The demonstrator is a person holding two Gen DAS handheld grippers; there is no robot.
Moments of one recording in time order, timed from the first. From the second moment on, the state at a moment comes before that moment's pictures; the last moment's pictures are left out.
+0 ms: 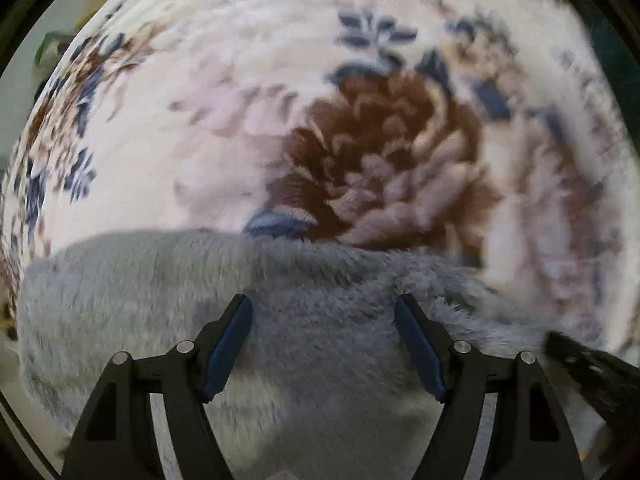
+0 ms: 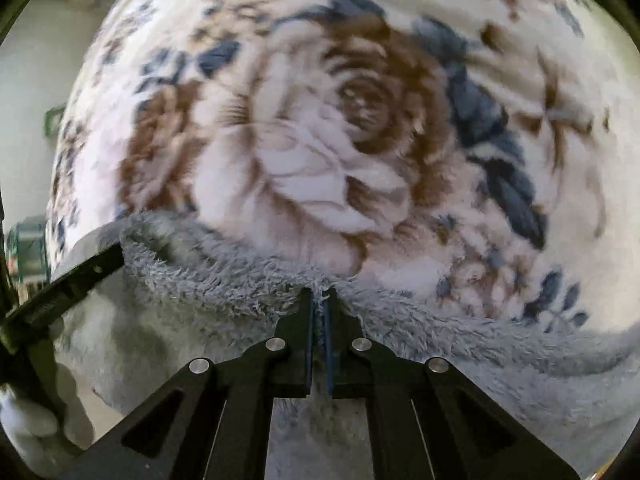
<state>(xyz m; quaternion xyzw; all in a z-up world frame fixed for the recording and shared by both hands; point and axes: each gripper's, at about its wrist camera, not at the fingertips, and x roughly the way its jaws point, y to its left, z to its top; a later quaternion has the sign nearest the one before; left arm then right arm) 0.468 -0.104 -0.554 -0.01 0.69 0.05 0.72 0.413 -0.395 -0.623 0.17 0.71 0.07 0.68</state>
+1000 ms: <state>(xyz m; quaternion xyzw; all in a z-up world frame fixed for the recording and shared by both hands) 0.313 -0.186 -0.507 0.03 0.70 -0.05 0.71 0.047 -0.758 -0.573 0.59 0.44 -0.30 0.61</state>
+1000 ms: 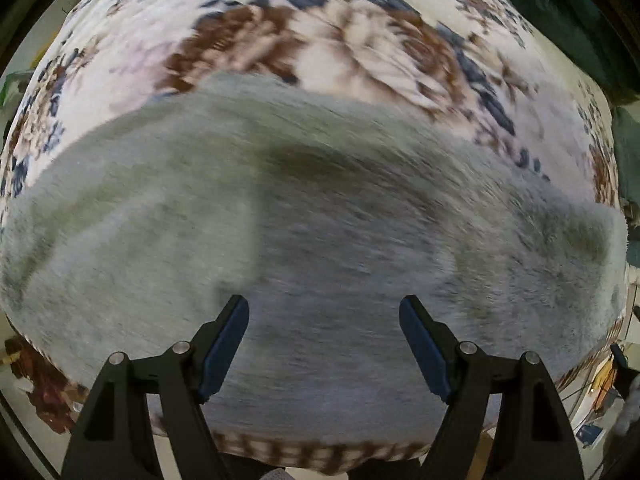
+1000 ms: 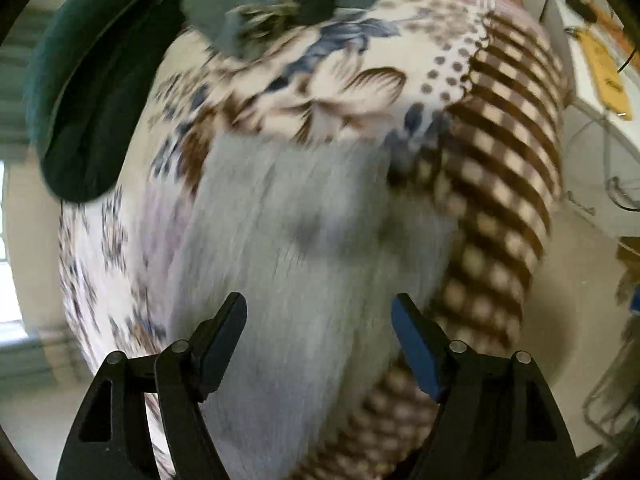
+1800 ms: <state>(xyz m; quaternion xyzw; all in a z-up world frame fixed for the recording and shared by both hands) 0.270 -0.316 -0.572 0.12 0.71 -0.07 0.69 -0.013 -0.777 -0.580 0.54 0.48 -0.28 0.63</state>
